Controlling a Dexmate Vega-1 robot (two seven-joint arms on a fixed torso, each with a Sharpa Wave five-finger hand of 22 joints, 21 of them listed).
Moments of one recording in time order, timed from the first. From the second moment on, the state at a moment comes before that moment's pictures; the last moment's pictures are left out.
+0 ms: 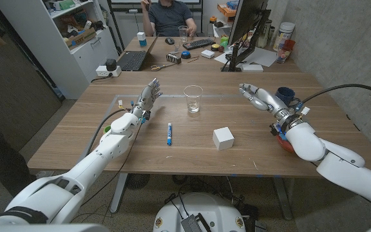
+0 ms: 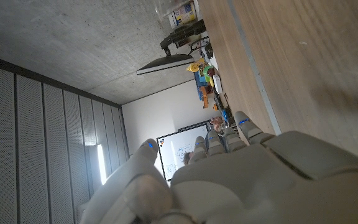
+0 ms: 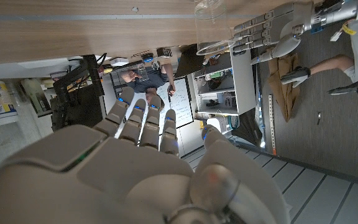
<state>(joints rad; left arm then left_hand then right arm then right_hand) 0.70 0.45 0.43 -1.11 -0.62 -0.27 -0.12 0.15 0.07 0.42 0.13 0.19 -0.08 -0.05 0.19 0.18 -0.07 -0.01 0.20 0.18 -0.13 -0.01 0.19 0.19 -0.12 -0.03 0.53 0.19 -1.32 -1.00 -0.22 -2.15 -0.19 -0.09 -0.32 0.22 0.12 0.38 0.07 0.18 0.24 -0.01 0.20 0.19 0.30 0.08 0.24 0.19 0.21 0.07 0.19 0.18 -0.01 0.04 0.73 0.18</state>
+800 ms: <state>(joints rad) 0.69 0.46 0.44 -1.10 -0.61 -0.26 -0.14 0.15 0.07 0.41 0.13 0.19 -0.08 -0.05 0.19 0.18 -0.07 -0.01 0.20 0.18 -0.13 -0.01 0.19 0.19 -0.12 -0.02 0.53 0.19 -1.31 -1.04 -0.35 -2.30 -0.64 -0.32 -0.26 0.23 0.09 0.37 0.03 0.18 0.27 -0.01 0.20 0.19 0.35 0.07 0.25 0.19 0.27 0.03 0.19 0.18 0.06 0.03 0.73 0.18</state>
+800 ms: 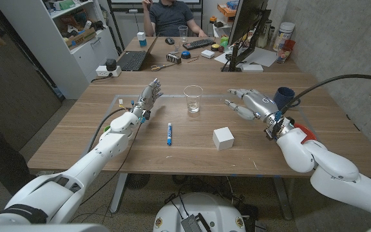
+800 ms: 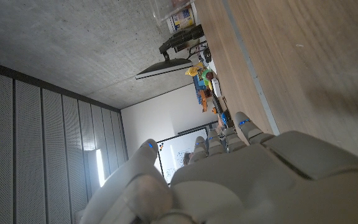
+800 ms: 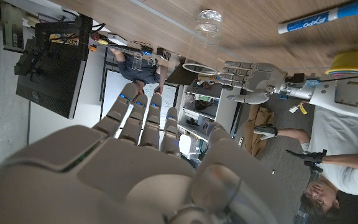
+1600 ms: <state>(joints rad) 0.71 0.47 0.44 -1.13 -0.61 -0.26 -0.12 0.15 0.07 0.41 0.13 0.19 -0.08 -0.05 0.19 0.18 -0.07 -0.01 0.20 0.18 -0.14 -0.01 0.19 0.19 -0.12 -0.02 0.52 0.19 -1.28 -1.04 -0.41 -2.33 -0.83 -0.36 -0.12 0.25 0.01 0.34 -0.03 0.17 0.16 -0.03 0.18 0.19 0.27 0.03 0.21 0.19 0.25 -0.01 0.19 0.18 0.10 0.07 0.71 0.18</state>
